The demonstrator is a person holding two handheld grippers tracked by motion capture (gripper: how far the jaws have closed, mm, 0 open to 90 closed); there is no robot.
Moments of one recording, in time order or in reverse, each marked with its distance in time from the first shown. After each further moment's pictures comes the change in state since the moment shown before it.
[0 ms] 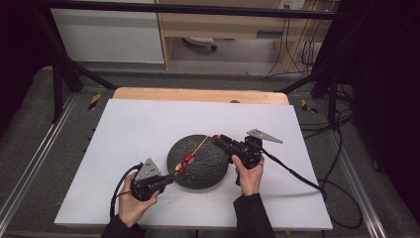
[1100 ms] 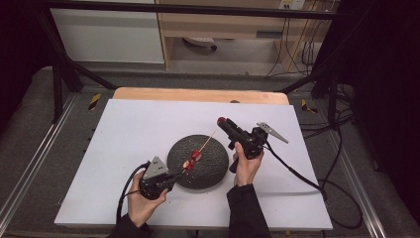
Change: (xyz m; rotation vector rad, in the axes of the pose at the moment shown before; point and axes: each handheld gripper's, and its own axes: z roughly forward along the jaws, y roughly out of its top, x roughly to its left) left arm -0.015 0.014 0.010 -0.039 -0.001 -0.028; right arm -0.005 0.017 0.006 -0.275 -0.008 0.109
